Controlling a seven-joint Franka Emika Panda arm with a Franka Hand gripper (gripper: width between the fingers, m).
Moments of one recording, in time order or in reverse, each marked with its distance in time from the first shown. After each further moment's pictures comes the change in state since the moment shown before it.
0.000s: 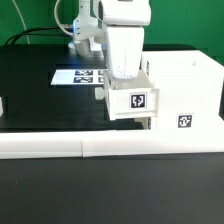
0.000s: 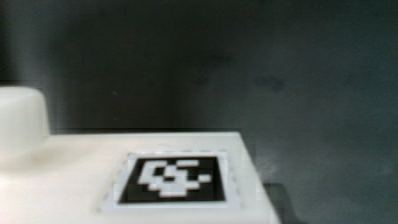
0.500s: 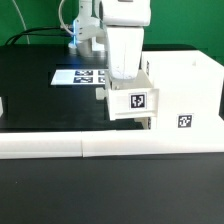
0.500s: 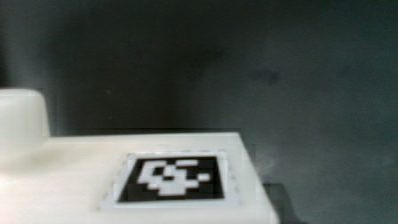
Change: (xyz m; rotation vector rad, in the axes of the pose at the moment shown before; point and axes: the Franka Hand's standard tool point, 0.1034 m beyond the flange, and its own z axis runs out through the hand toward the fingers) arm 0.001 -0.001 0.000 0.002 0.000 0.024
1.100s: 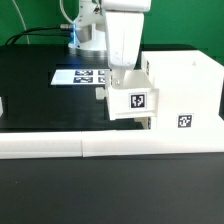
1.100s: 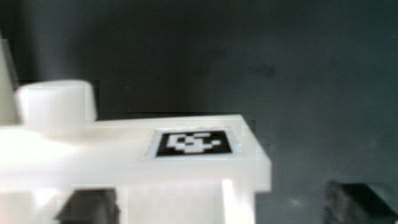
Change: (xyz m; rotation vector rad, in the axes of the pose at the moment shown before) arm -0.005 0.006 -0.032 0.008 -0.016 0.026
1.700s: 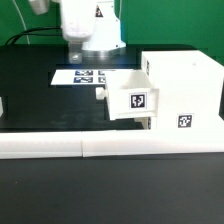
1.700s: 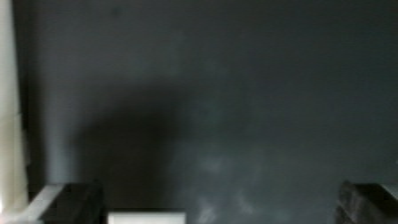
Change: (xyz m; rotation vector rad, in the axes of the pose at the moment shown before) arm -0.073 -0.020 -0.022 0.038 -0.015 -0.083
